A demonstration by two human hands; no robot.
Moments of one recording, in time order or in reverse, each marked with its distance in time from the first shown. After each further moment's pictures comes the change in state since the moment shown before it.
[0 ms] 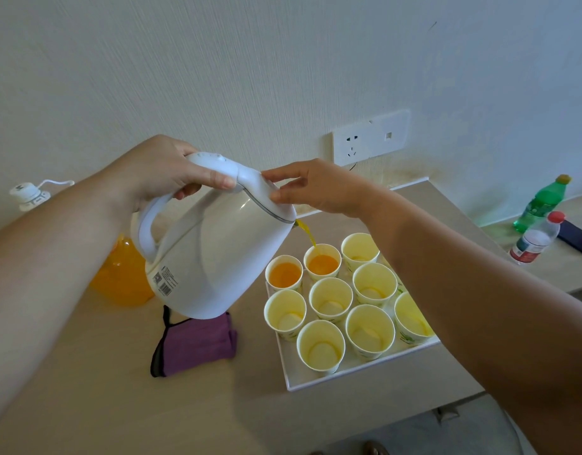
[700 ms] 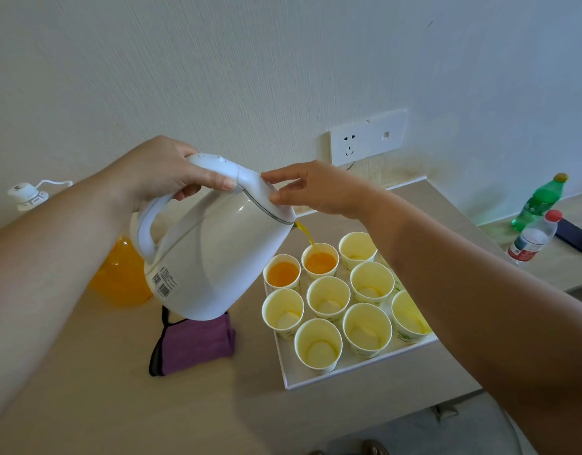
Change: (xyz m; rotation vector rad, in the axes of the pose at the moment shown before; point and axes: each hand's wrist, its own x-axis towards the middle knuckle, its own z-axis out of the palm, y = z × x) left_hand -0.002 0.002 0.002 0.018 -0.016 -0.002; right_hand -0.006 0.000 -0.001 0.007 -0.001 0.018
